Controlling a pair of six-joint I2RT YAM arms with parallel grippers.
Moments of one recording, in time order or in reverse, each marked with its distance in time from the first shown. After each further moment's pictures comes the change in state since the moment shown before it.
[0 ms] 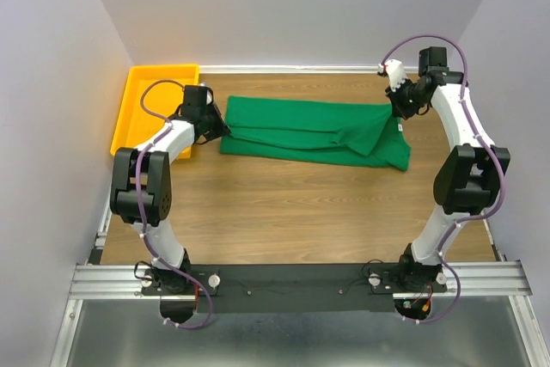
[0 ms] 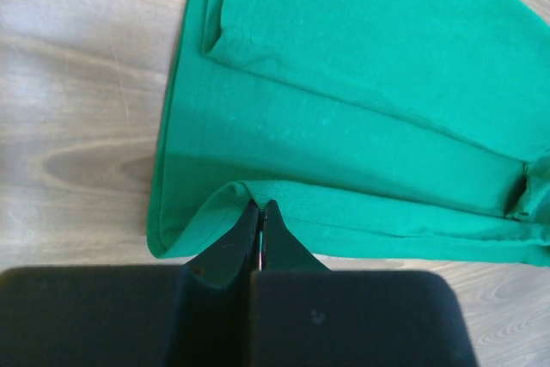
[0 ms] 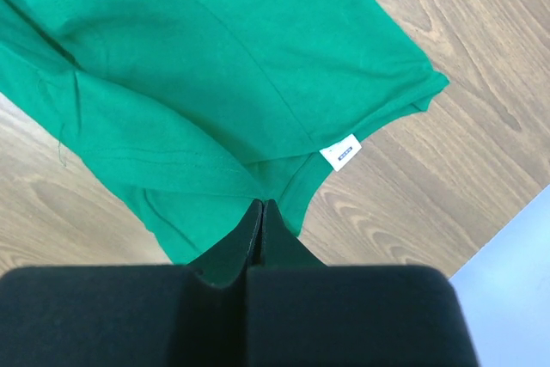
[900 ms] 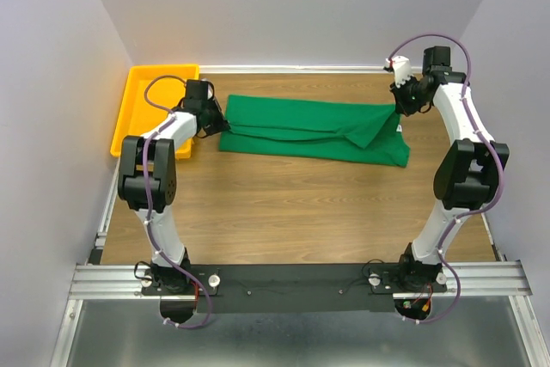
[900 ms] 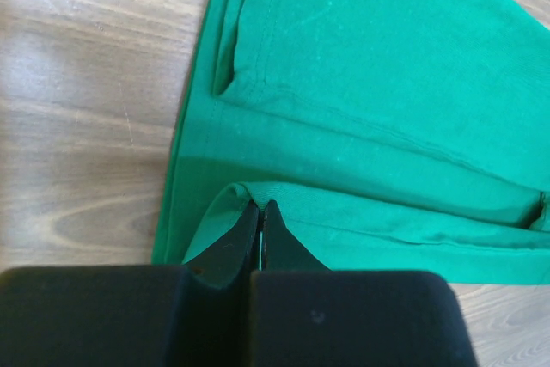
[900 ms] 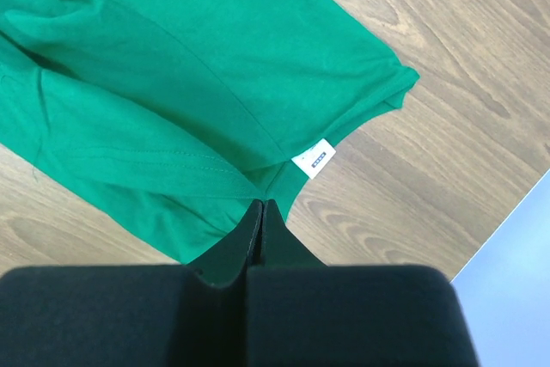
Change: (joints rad) left arm 0.018 0.132 0.128 -0.027 0.000 0.020; right arm -0.032 0.046 0.015 0.075 0.006 0.079
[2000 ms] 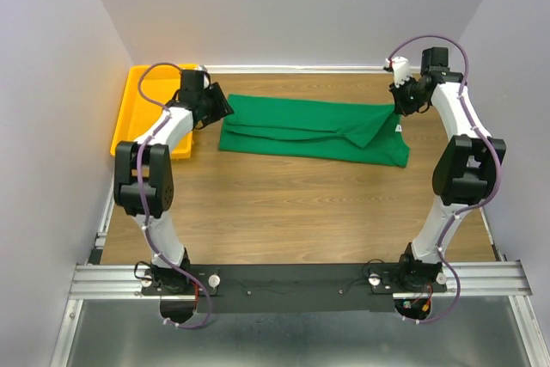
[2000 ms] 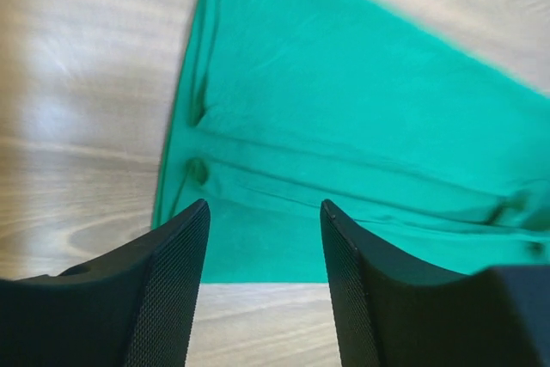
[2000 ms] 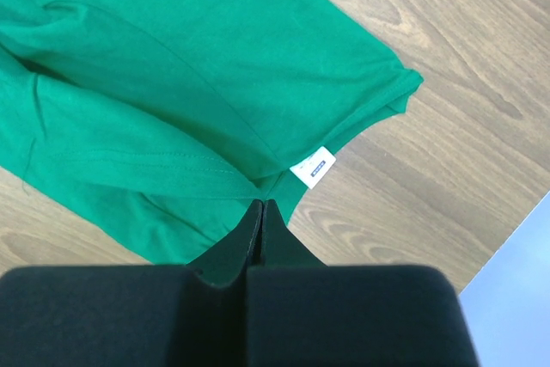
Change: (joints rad) left arm 0.004 -0.039 0.060 -0.014 -0.006 0.029; right arm -0.005 0.040 0.008 0.023 0.000 0.028
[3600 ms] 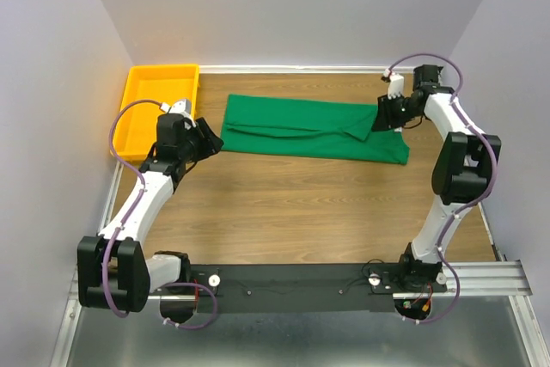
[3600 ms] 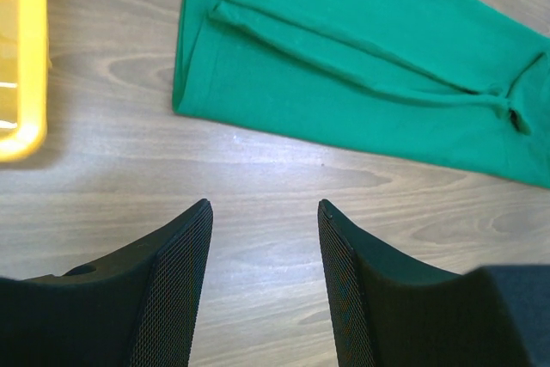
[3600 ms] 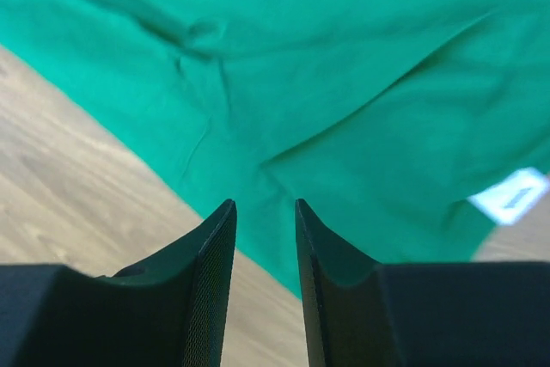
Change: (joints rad) left arm 0.002 -0.683 -0.593 0.104 0.006 0.044; right arm 0.007 0.009 -0.158 0.079 -0.251 0.283
